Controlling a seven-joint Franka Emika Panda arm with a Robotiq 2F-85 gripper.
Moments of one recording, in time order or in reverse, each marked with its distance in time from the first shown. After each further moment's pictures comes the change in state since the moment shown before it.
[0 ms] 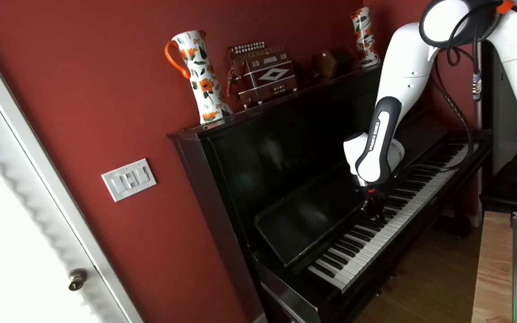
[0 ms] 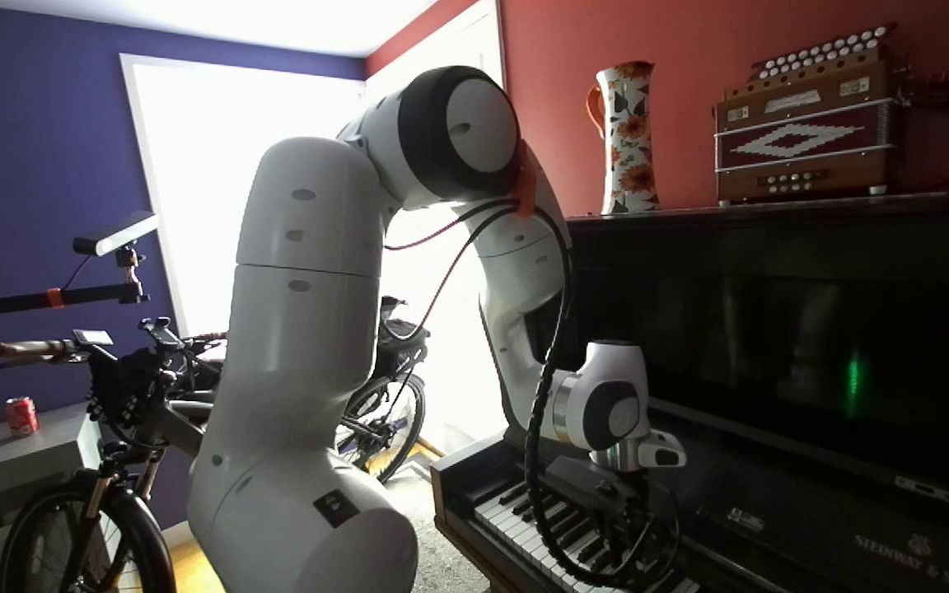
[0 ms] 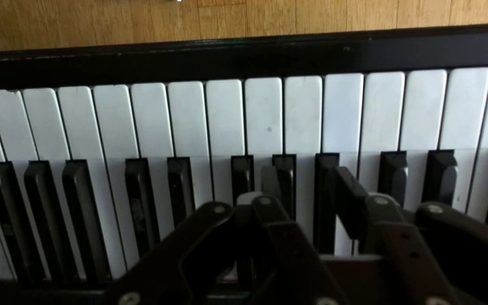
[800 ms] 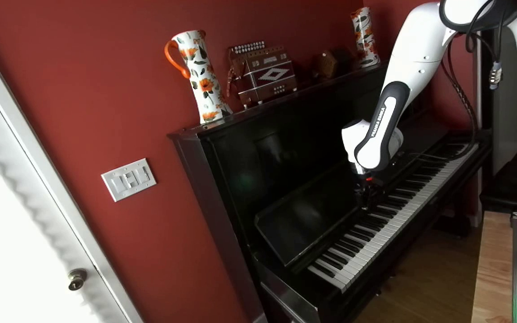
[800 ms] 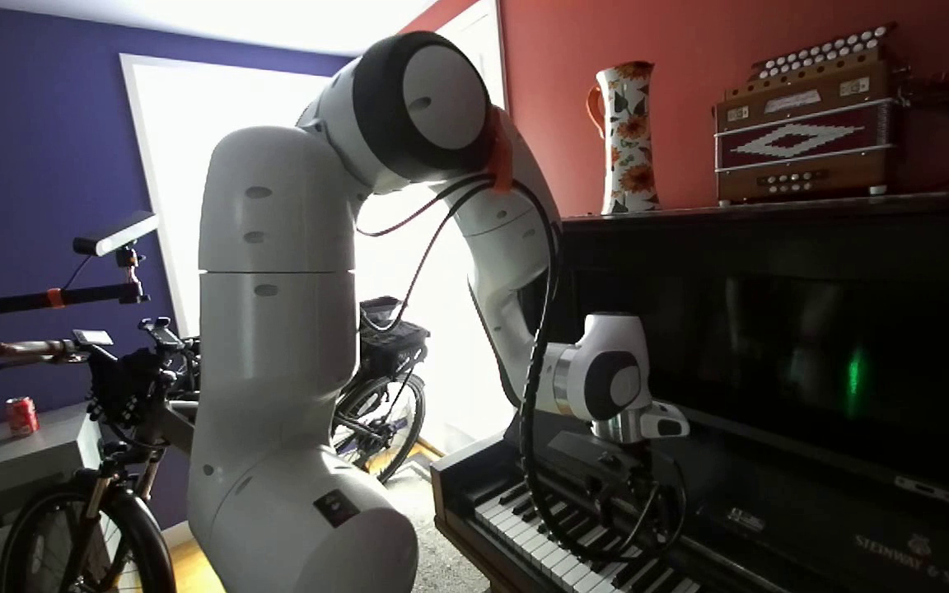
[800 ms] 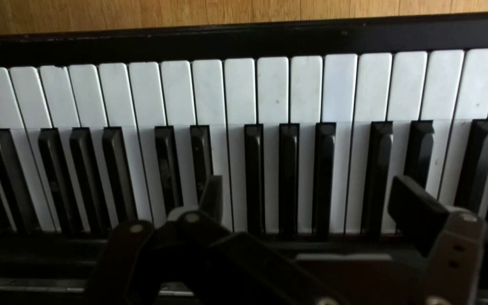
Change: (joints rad) arm 0.002 -0.118 -0.014 -0.010 -0.039 -0.077 0.008
